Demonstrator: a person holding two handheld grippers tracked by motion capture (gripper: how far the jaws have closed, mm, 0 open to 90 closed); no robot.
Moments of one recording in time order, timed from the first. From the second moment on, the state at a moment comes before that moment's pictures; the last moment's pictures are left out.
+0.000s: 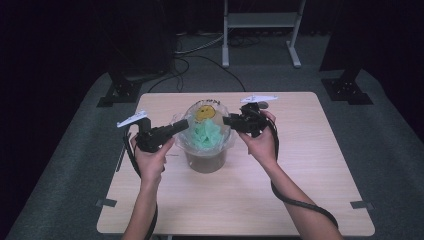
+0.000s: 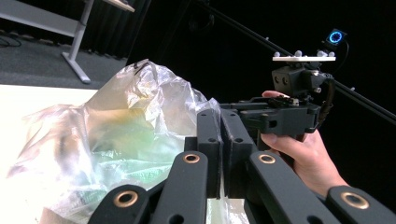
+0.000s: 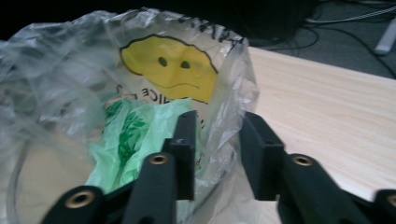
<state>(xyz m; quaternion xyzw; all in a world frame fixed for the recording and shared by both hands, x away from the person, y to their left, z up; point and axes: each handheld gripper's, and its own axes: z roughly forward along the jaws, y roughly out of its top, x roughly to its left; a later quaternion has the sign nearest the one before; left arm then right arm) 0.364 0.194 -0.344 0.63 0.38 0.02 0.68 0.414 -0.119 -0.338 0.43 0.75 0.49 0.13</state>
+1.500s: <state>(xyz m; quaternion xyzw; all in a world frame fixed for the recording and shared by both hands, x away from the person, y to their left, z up) 0.373 0.139 -0.361 0.68 0.35 0.01 0.64 0.420 -0.095 -0.317 0.40 0.74 0.54 -0.02</state>
